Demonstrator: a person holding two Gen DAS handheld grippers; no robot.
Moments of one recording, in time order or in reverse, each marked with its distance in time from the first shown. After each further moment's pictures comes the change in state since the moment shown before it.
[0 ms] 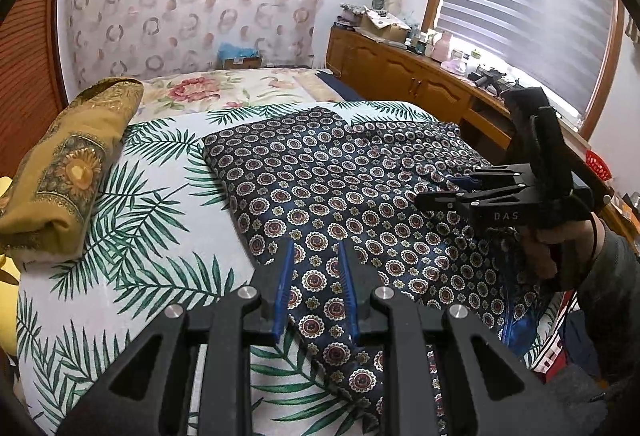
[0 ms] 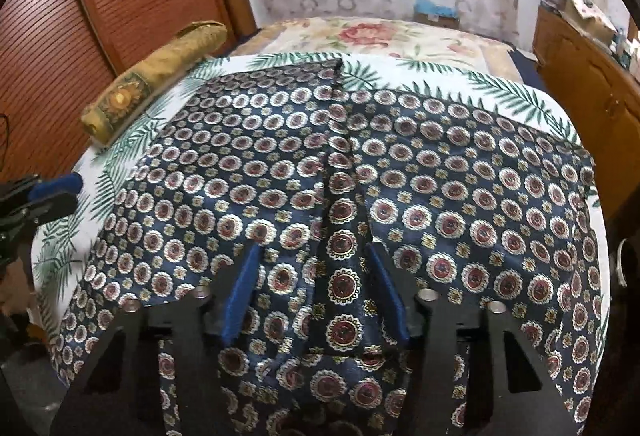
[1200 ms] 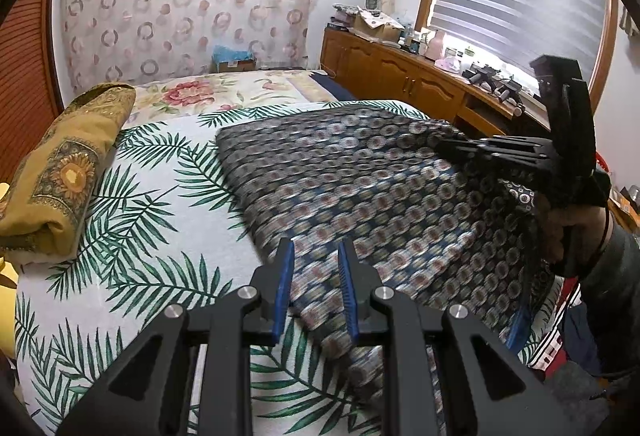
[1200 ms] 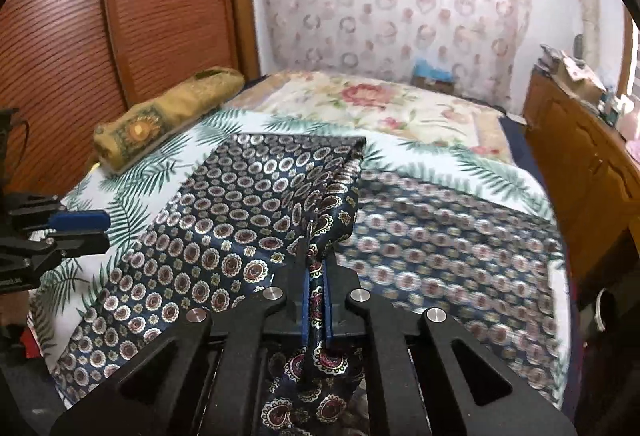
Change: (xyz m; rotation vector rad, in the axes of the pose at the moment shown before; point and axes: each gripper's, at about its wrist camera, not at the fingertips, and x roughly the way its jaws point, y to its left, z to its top) left arm 0.001 -0.009 -0.004 0.023 -0.005 -0.012; right arm -0.046 0.011 0.009 -0.066 -0.203 -0.088
